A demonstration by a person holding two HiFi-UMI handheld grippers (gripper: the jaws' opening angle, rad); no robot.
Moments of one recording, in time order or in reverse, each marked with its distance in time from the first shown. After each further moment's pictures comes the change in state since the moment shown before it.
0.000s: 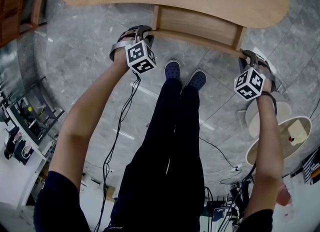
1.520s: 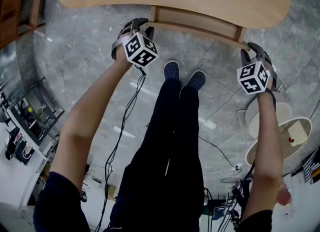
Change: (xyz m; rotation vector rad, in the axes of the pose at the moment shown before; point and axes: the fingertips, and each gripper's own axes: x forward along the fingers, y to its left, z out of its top) left arm 0.010 0.040 0.013 -0.247 -0.027 0.091; right arm 0.004 -0.046 0.001 0.247 -0.050 -0.082
